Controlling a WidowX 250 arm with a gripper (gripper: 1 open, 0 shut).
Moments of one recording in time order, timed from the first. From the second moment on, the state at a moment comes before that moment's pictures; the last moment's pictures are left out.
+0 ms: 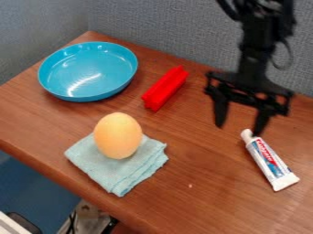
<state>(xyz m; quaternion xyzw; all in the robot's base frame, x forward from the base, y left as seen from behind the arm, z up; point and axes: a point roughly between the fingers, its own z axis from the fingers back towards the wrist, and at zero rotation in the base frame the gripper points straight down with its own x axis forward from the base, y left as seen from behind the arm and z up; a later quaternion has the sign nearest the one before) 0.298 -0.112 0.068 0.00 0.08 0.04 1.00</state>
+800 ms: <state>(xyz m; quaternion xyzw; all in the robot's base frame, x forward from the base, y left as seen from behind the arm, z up) 0.309 -0.141 0.033 -0.02 0.07 0.21 0.98</state>
